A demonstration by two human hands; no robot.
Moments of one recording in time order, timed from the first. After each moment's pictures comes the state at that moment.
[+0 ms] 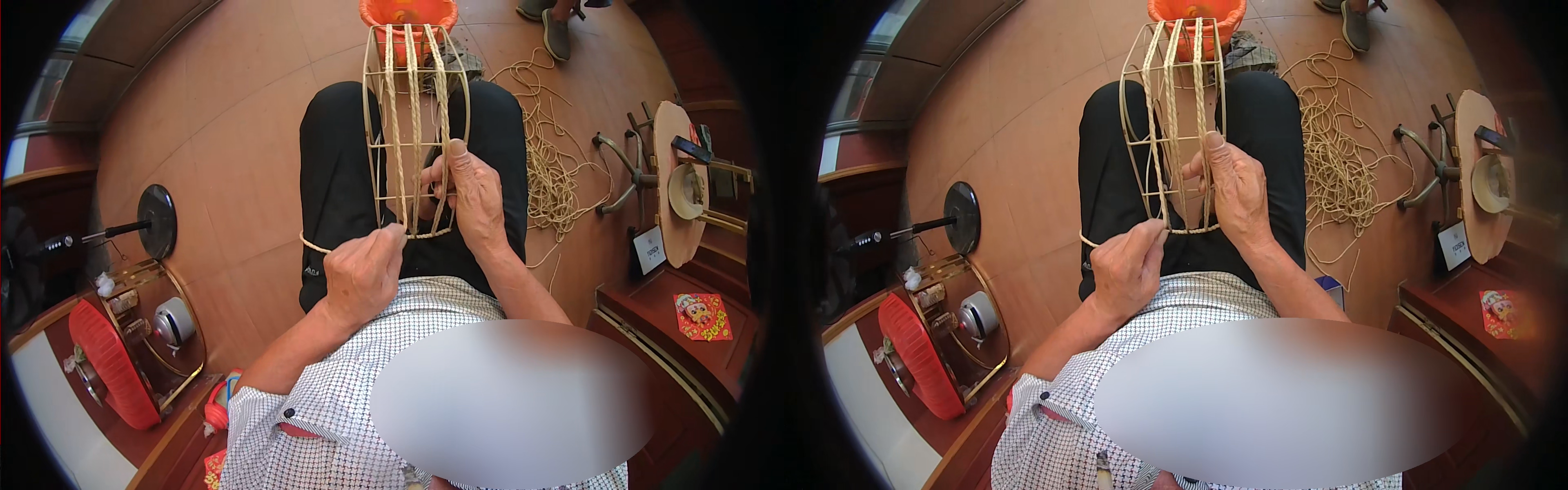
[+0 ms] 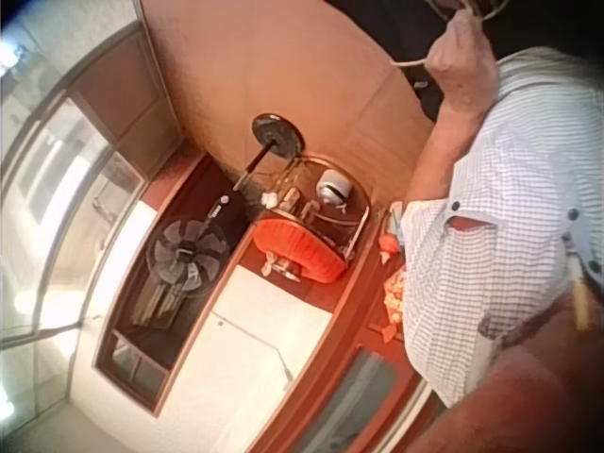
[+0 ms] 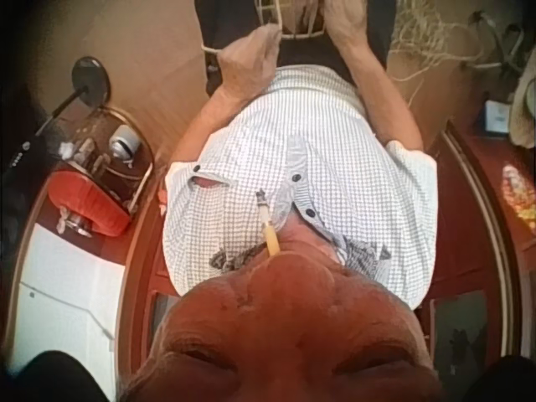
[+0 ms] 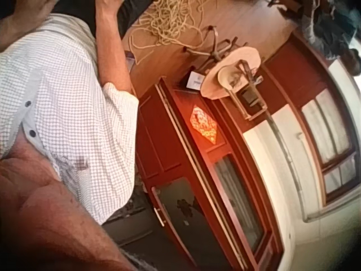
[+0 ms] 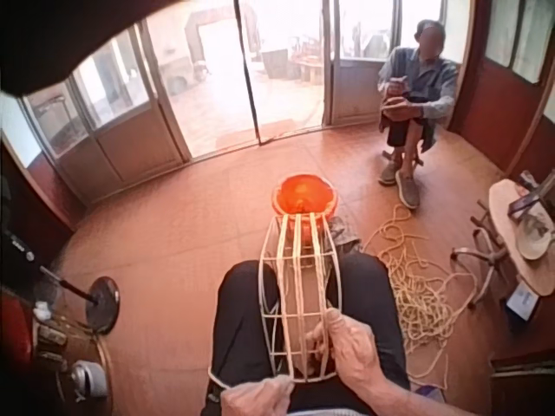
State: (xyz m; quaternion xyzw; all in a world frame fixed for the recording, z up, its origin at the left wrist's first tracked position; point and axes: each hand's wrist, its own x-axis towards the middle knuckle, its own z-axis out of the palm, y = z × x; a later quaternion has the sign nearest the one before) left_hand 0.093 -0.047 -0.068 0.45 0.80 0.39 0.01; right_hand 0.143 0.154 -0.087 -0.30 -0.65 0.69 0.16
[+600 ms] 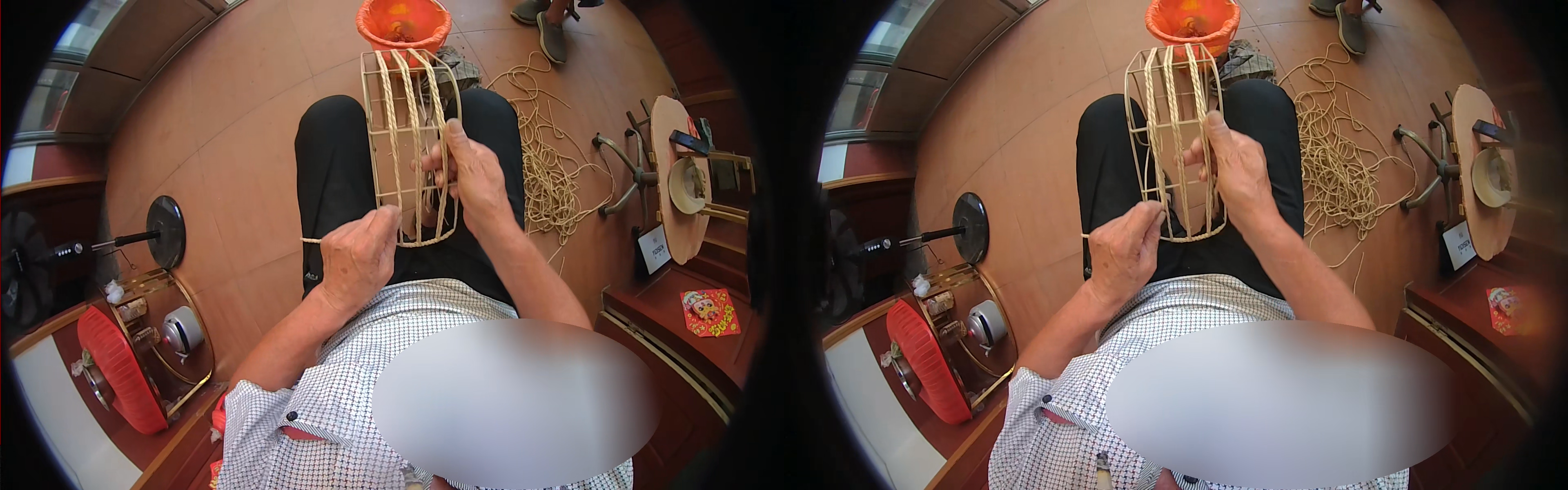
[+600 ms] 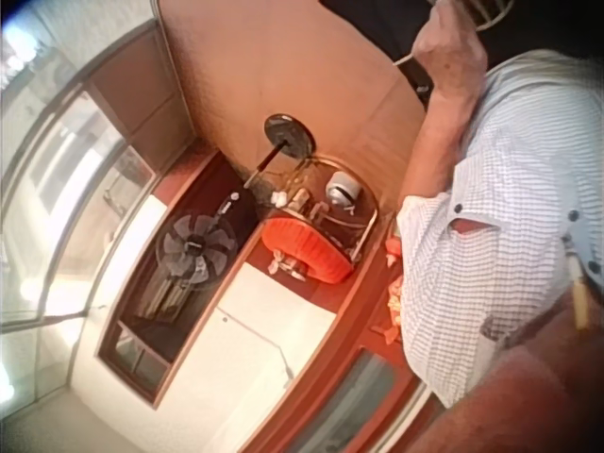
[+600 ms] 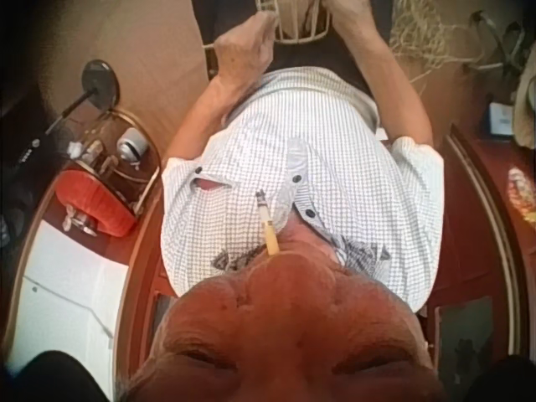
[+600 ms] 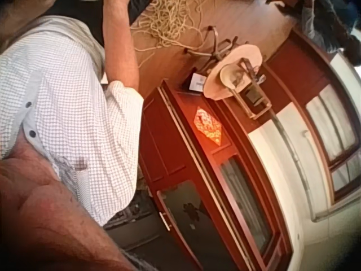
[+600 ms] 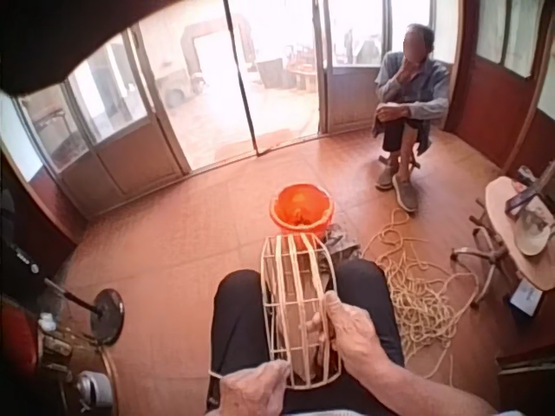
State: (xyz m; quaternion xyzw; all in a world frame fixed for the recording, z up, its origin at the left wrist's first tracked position) left_hand 0.070 -0.032 -0.064 0.46 0.82 0.34 0.03; right_hand 0.127 0.180 -0.081 -0.32 -0.59 0.73 0.13
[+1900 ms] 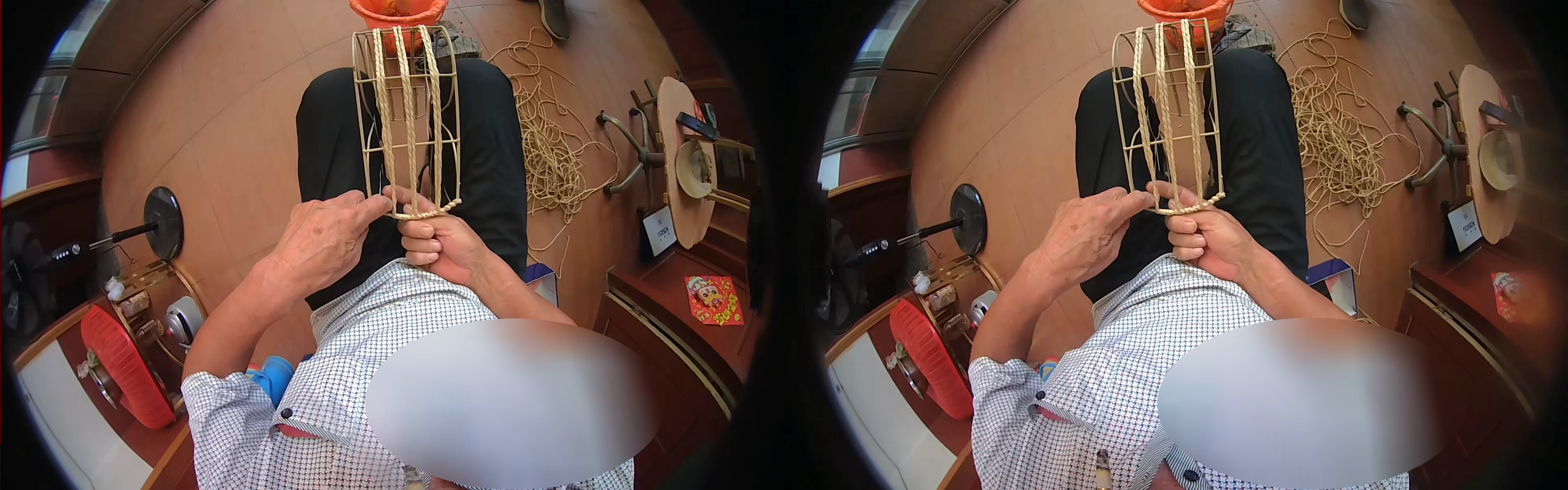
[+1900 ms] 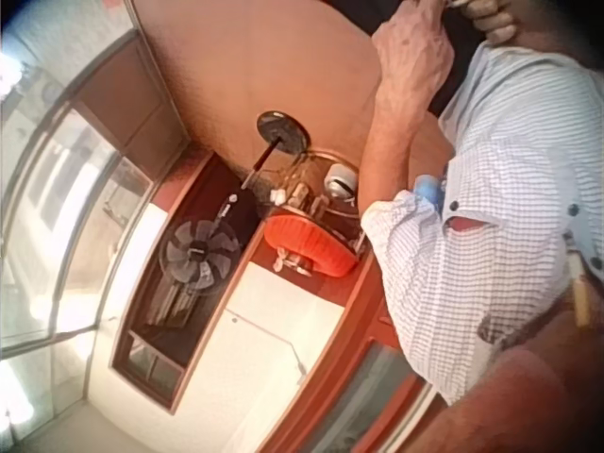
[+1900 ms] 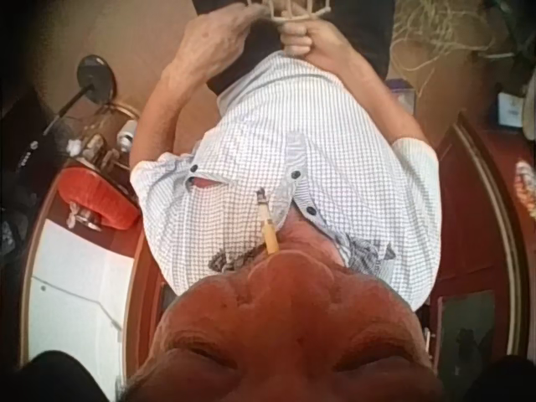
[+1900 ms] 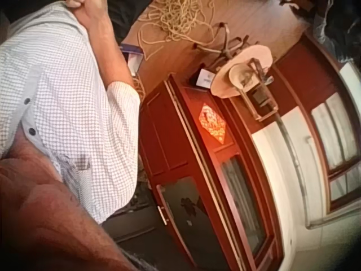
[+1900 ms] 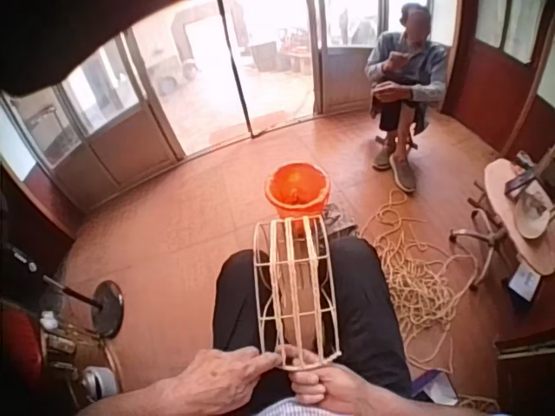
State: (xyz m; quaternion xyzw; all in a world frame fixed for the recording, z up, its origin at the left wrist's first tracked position) left_hand 0.023 -0.050 -0.018 0.55 0.78 0.11 0.27; right_hand 0.194 0.113 -0.126 -0.17 0.00 0.98 -0.13
